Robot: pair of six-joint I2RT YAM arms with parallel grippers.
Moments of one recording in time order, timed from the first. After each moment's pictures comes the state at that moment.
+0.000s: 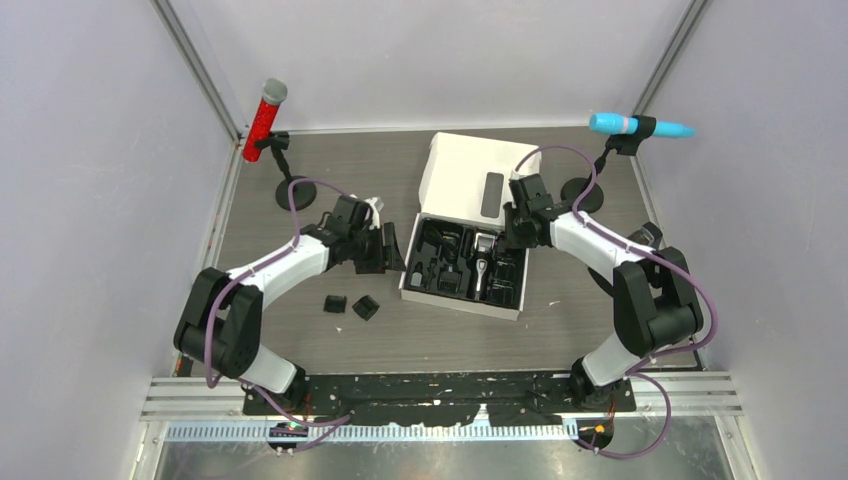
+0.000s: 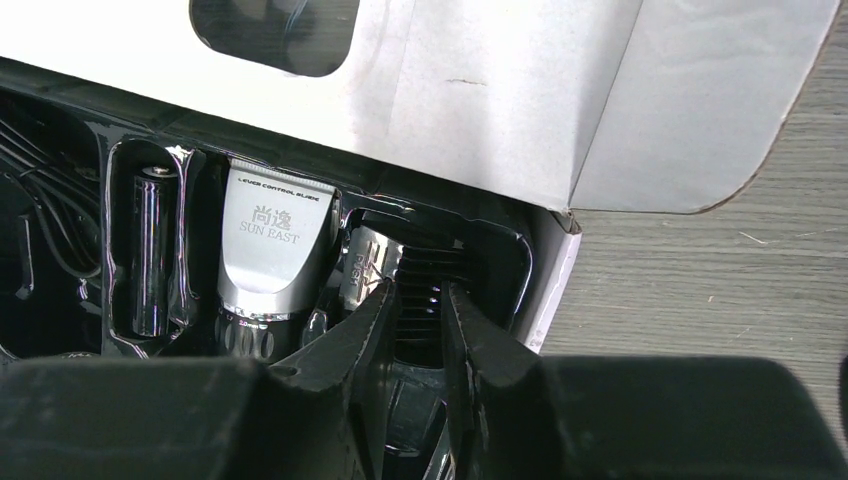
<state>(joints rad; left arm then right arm) -0.45 1.49 0.88 -0.34 0.29 -0.52 0.35 1.59 1.01 -0.43 0.10 0.32</state>
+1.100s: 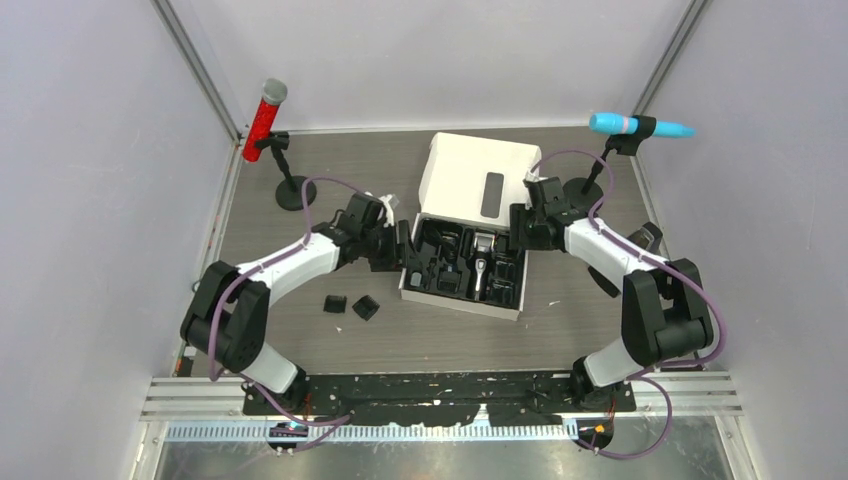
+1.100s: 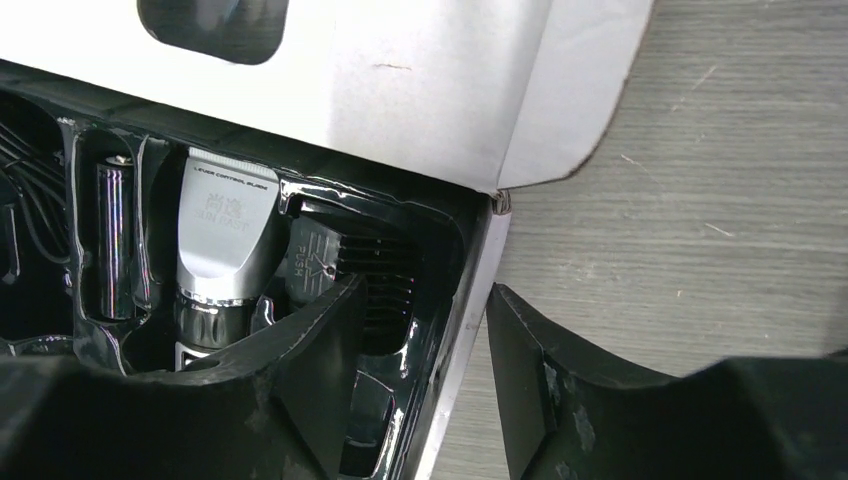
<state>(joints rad) -0.51 1.53 0.93 -0.30 0.33 -0.58 0.28 1.51 0.94 -0.40 0.03 0.29</state>
